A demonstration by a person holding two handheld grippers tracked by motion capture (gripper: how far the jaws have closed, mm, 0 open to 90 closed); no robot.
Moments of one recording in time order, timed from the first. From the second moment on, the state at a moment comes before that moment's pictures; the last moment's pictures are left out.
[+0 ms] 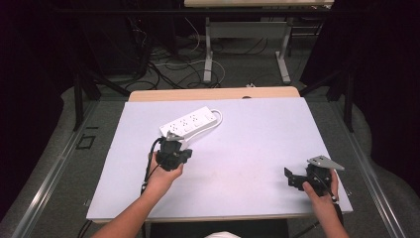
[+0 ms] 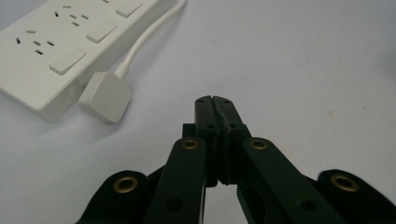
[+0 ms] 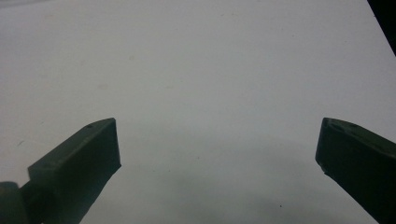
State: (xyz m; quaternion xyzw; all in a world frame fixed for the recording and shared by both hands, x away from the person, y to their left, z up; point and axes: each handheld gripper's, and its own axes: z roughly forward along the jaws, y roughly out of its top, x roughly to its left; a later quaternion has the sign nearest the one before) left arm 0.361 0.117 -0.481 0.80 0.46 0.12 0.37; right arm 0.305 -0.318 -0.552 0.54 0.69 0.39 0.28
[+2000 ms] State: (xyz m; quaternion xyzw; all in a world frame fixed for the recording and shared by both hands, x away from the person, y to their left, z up) left arm 0.486 0.087 -0.454 0.76 0.55 0.12 0.34; right arm 0.309 -0.314 -0.560 0.53 0.71 0.37 0.28
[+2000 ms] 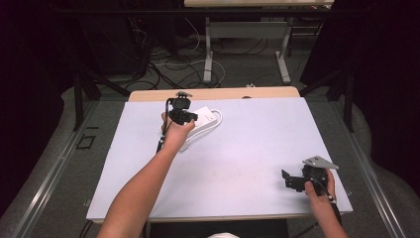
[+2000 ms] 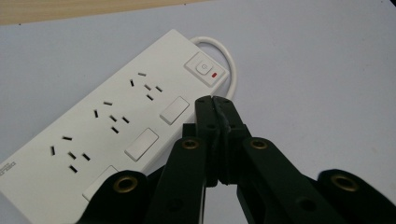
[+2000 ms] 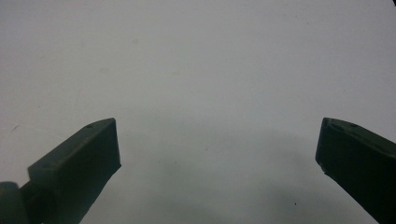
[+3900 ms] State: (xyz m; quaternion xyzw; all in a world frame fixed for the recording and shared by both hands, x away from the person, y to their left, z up) left arm 0.560 0.028 -0.517 0.77 0.56 0.12 0.28; right arm 0.306 -0.318 -0.558 0.53 0.70 0.38 0.27
